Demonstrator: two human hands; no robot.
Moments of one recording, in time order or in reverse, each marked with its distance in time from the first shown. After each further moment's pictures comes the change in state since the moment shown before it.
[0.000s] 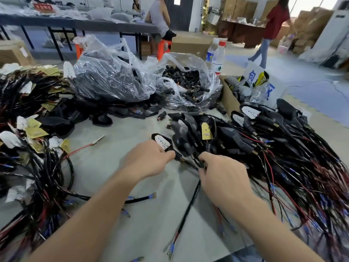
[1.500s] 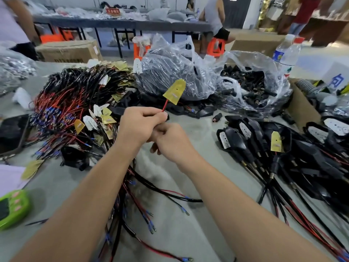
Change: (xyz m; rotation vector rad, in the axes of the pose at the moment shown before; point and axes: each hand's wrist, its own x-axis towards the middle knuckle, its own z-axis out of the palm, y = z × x) left_hand 0.011 -0.105 -0.106 -0.635 0.555 0.131; right_hand 0.093 -0.215 0.037 1.164 -0.403 -0.174
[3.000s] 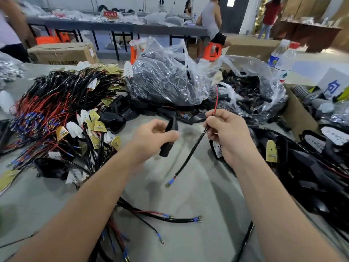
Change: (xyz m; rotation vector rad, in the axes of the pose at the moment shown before) left_hand -0.003 -0.005 0.043 -0.195 -0.253 -0.262; right_hand 0.005 0.024 -0.130 0.450 0.366 -0.019
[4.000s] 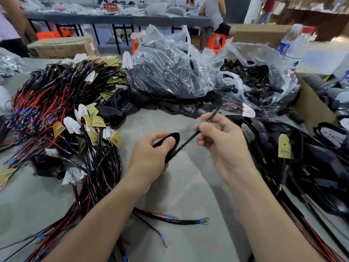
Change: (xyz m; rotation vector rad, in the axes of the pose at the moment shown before) left_hand -0.025 -0.037 0.019 -0.073 0.212 -0.036; right_hand -0.029 0.029 0.015 0.253 -0.072 0.004
